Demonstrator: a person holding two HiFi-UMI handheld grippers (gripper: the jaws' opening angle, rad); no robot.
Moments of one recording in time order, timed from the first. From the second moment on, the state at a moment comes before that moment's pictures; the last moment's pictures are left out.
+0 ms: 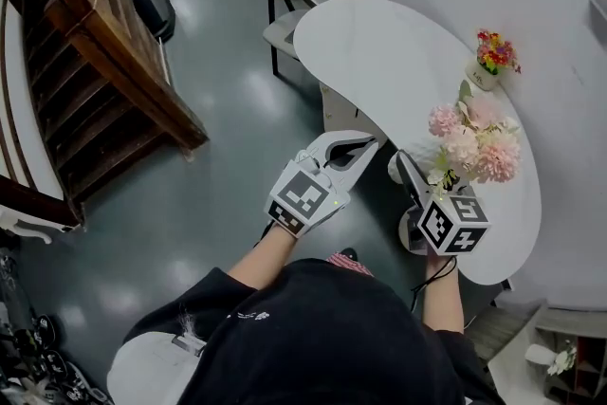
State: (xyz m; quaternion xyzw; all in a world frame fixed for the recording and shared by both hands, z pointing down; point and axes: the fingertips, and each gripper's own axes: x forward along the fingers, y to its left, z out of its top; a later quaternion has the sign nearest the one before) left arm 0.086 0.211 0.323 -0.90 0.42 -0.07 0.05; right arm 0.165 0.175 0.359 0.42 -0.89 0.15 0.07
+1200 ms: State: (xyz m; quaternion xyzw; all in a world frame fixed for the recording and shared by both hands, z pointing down) left arm 0.106 0.150 0.321 -0.88 0.45 -0.09 0.06; right arm 0.179 0.111 0.362 0.39 -0.91 0.15 0.06
